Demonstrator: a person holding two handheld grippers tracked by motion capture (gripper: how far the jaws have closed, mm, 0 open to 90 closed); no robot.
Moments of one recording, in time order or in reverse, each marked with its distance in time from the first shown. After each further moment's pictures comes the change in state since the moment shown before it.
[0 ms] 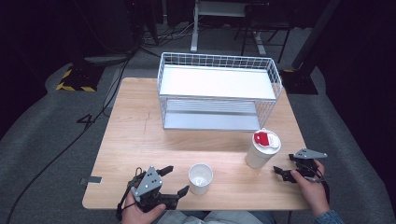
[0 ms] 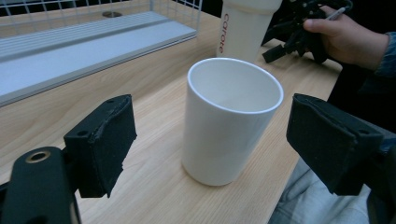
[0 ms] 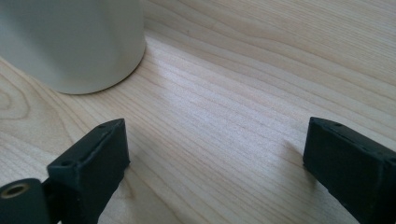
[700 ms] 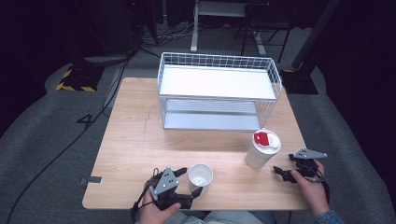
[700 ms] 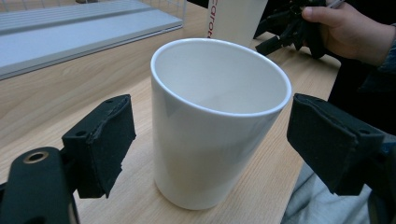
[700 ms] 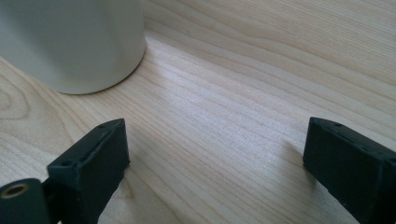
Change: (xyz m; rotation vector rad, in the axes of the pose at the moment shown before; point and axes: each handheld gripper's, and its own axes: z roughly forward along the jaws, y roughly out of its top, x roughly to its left) left arm -0.007 -0.014 0.043 0.013 -0.028 -0.015; right arm 0.000 0.000 0.000 0.000 -0.001 0.000
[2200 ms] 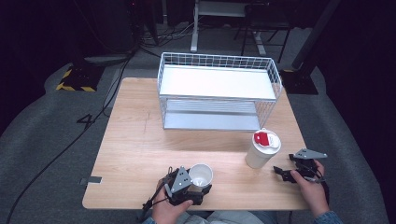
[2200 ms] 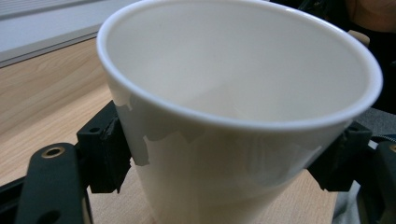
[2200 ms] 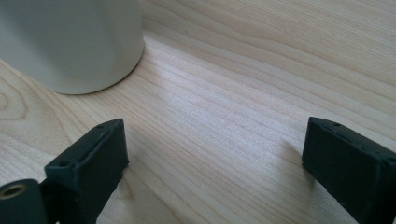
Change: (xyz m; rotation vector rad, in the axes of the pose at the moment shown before) left arm -0.001 -0.009 0.040 0.044 0.025 0.061; right arm 0.001 0.000 0.000 0.000 -0.008 0.002
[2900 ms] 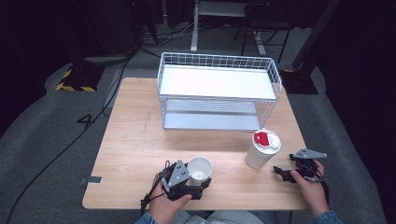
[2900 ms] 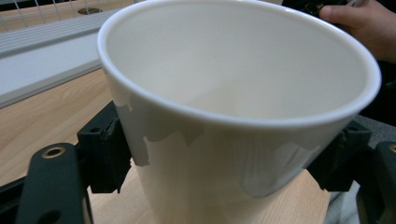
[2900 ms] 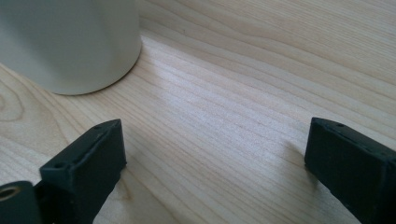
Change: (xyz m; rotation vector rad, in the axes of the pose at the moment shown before) left arm 0.003 0.032 -0.014 -0.025 0.018 -0.016; right arm 0.000 0.000 0.001 0.005 -0.007 0.005
